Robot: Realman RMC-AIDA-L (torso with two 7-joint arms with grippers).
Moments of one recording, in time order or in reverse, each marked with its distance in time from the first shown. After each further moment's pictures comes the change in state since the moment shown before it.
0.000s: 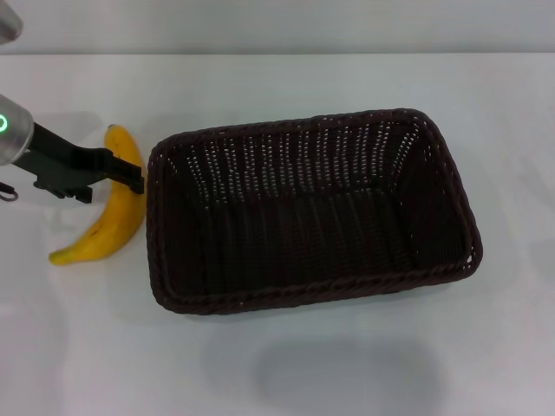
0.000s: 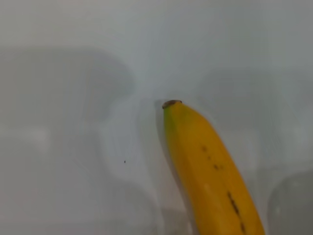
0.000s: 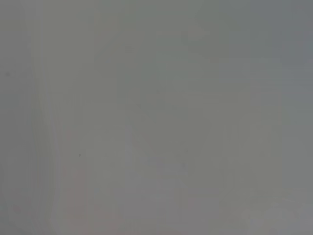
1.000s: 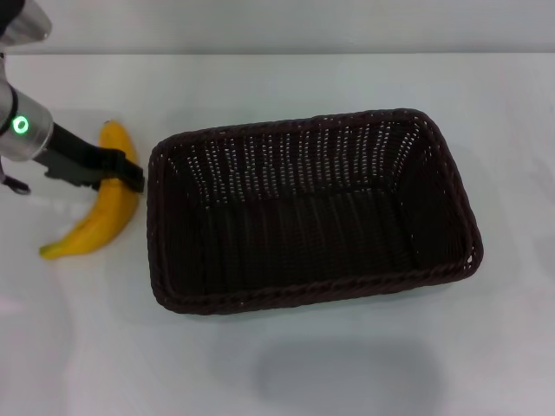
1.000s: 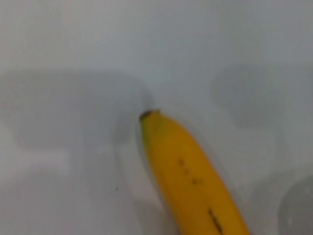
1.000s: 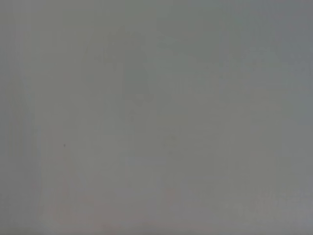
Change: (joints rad) left arm -0.015 -0.019 0.080 -0.017 -0.001 0.084 0.052; right arm 0.009 0.000 -0.004 0.012 -0.004 -0.054 0.004
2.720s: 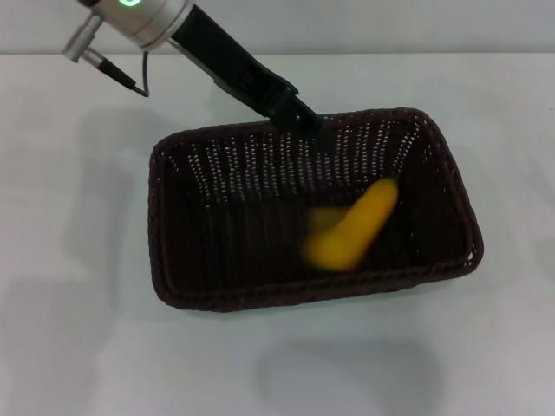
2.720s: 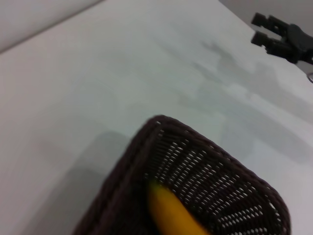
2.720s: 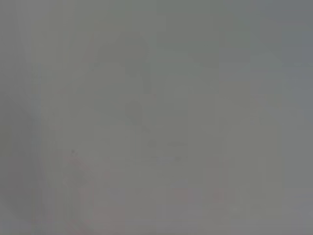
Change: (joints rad) left arm -0.189 -0.048 0.147 0.384 -0.401 -0.543 0.170; right arm -0.006 0.002 0.004 -0.003 0.002 0.032 0.009
